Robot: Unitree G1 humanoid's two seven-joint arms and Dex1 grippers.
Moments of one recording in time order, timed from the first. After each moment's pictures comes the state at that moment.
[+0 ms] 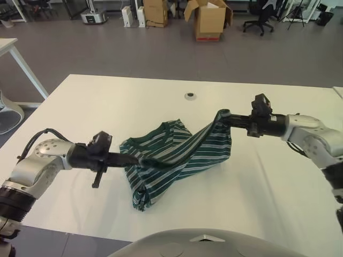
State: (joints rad) left arm -0.09 1.04 -0.19 0.01 -0.90 0.22 -1.32; right arm -0.47 -0.84 0.29 0.18 0.84 0.40 0.98
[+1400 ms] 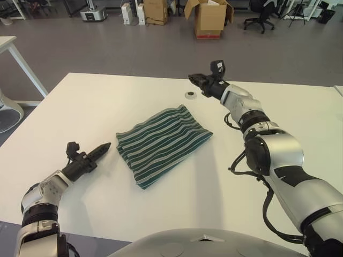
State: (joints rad) left arm -0.10 0.58 0.35 0.58 -0.74 0.45 -1.04; right arm -1.14 -0.16 -0.18 1.28 0.27 0.07 0.67
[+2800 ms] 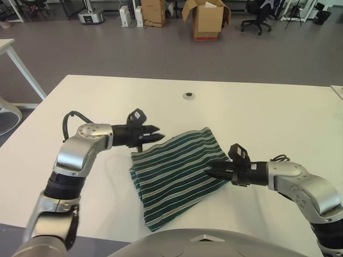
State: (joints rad) left arm -0.31 0.69 -0.20 -0.18 -0.29 0.67 -1.03; right arm 0.06 -0.68 0.12 -0.49 0.54 0.85 0.84
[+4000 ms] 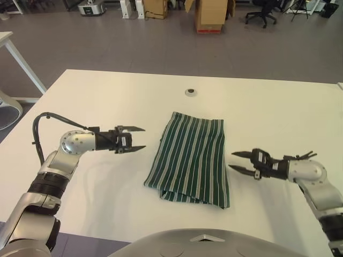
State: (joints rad) left arm -0.30 0.79 -0.24 0.41 0.06 -0.70 -1.01; right arm 0.16 -0.73 0.04 0.00 0.13 -0.16 1.01
